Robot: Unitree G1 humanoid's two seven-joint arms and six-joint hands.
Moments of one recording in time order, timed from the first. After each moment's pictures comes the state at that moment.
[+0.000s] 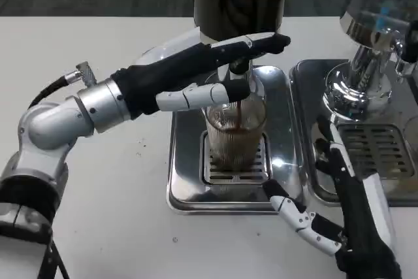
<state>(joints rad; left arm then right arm) -0.80 0.38 -0.15 1.11 -0.03 -0.98 -0.83 0.33 -0.11 0.23 -0.04 -0.38 -0.34 -0.29</state>
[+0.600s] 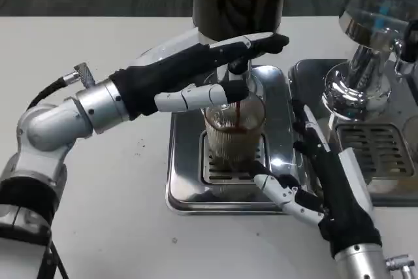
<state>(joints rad) -0.80 0.38 -0.14 1.11 -0.03 -0.98 -0.83 0.16 -0.09 0.20 0.09 -0.32 -0.33 -0.18</state>
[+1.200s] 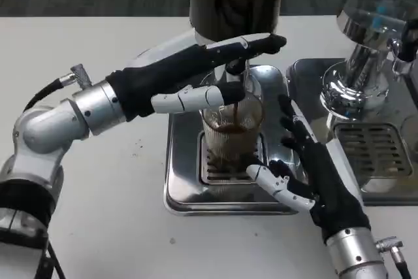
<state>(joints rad) -0.78 0.39 -0.14 1.08 -0.03 -0.98 -0.83 0.05 -0.09 0.19 0.21 -0.27 -0.33 -0.11</state>
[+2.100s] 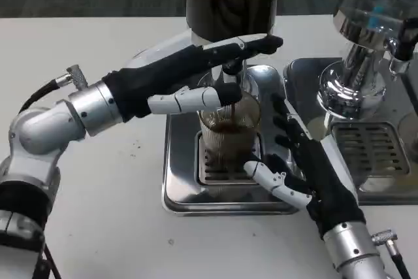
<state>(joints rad) -0.77 0.40 -0.13 1.07 -0.04 -0.98 -0.83 0.00 -0.08 0.17 0.28 -0.23 -0.36 -0.07</state>
